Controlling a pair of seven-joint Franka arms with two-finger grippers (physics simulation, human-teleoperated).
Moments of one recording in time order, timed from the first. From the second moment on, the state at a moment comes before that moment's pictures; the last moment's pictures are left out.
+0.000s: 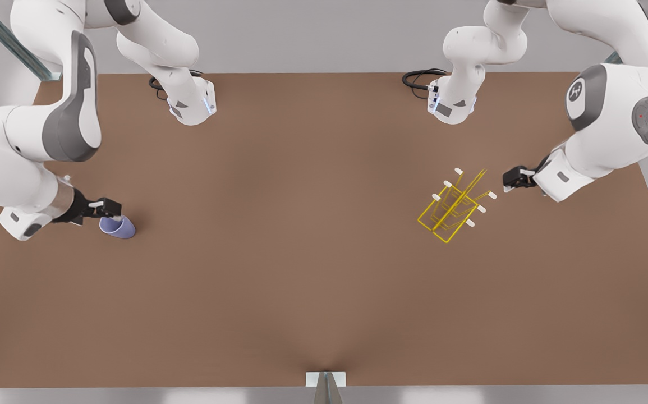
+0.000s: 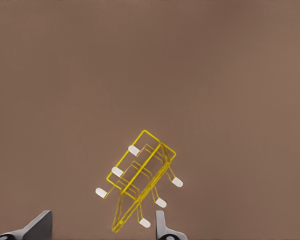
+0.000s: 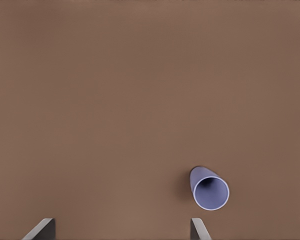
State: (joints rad) left arm -0.06 0.12 -0.02 -1.47 -0.04 1.49 0.01; right arm -0.18 0.26 0.21 -1.40 -0.05 1.58 -0.09
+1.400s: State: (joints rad) left arm -0.06 0.14 -0.04 -1.46 0.04 1.50 0.03; right arm -0.34 0.08 0.33 -2.26 -0.07 2.36 -0.08
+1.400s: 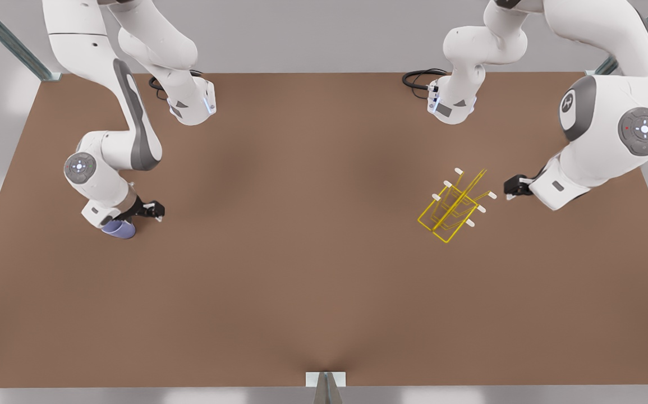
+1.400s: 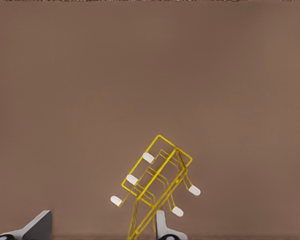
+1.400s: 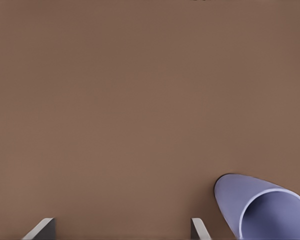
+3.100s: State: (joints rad) left arm -0.10 0.17 -0.07 -1.34 0.08 1.38 0.02; right arm -0.64 0.18 0.43 -2.36 -0.15 2.57 -0.17
